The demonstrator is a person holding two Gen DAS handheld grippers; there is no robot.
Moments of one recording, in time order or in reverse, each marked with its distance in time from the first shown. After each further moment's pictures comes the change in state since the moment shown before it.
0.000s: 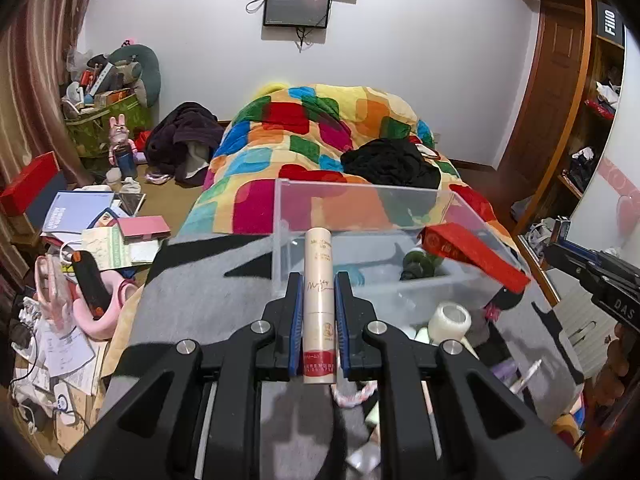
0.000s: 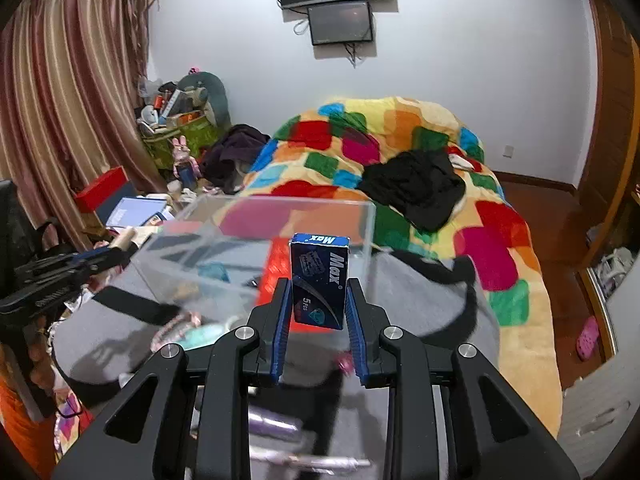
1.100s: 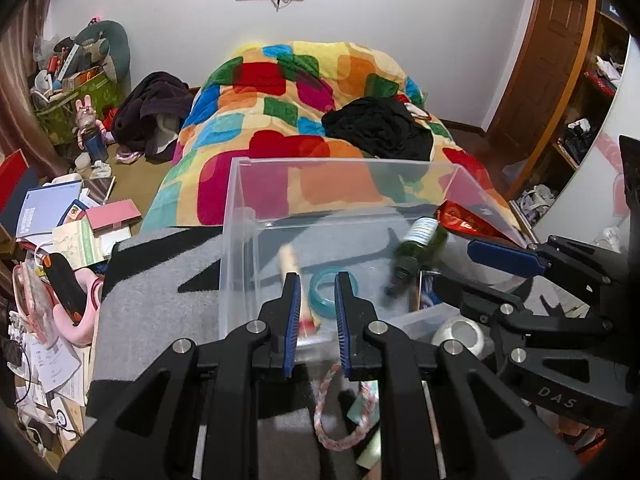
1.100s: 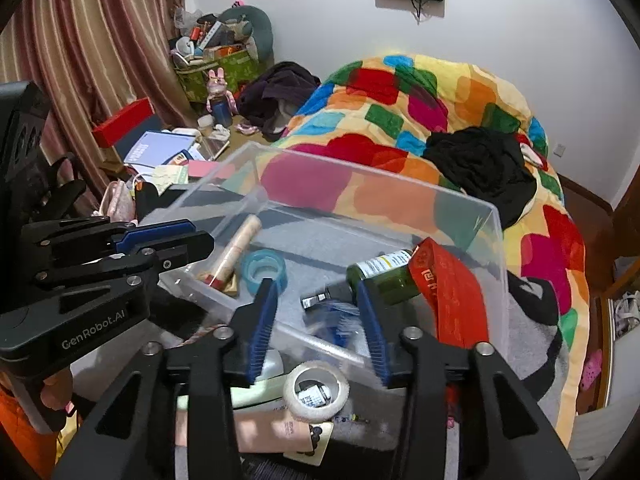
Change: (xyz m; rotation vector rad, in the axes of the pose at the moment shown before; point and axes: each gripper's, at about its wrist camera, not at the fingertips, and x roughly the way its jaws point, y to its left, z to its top) left arm 0.060 -0.013 0.023 0.041 0.160 -0.055; right arm 0.094 0.062 0.023 -0.156 0.210 0.092
